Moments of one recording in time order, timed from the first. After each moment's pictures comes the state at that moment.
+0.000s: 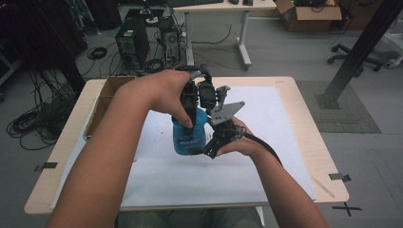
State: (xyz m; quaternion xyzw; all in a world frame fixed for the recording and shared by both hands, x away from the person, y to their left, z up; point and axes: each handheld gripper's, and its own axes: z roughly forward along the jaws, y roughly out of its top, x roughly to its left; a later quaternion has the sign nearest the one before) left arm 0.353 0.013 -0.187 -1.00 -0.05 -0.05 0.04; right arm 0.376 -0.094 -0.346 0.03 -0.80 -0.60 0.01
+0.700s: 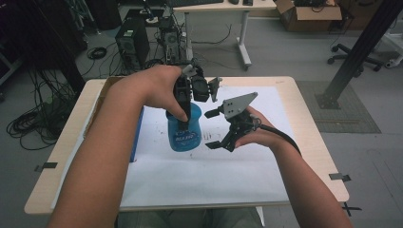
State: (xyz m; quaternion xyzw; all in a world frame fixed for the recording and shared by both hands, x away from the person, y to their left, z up) left arm 0.367 0.028 -0.183 -0.99 -0.09 -0.04 0.03; right arm 0.387 -0.140 -0.319 0.03 -0.86 -0.50 -0.04
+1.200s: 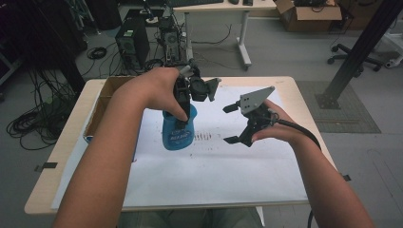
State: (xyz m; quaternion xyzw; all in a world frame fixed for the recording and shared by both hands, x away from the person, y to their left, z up) left arm 0.370 0.026 -0.190 -0.99 -0.15 -0.05 0.05; right arm 0.390 -0.179 -0.303 0.02 -0.89 -0.46 -0.07
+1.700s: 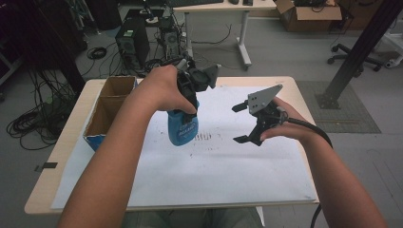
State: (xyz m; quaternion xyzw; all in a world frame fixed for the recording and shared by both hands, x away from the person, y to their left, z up) left arm 0.379 0.029 -0.181 -0.95 -0.29 -0.07 0.03; right arm 0.388 -0.199 -0.293 0.02 -0.91 -0.41 -0.08
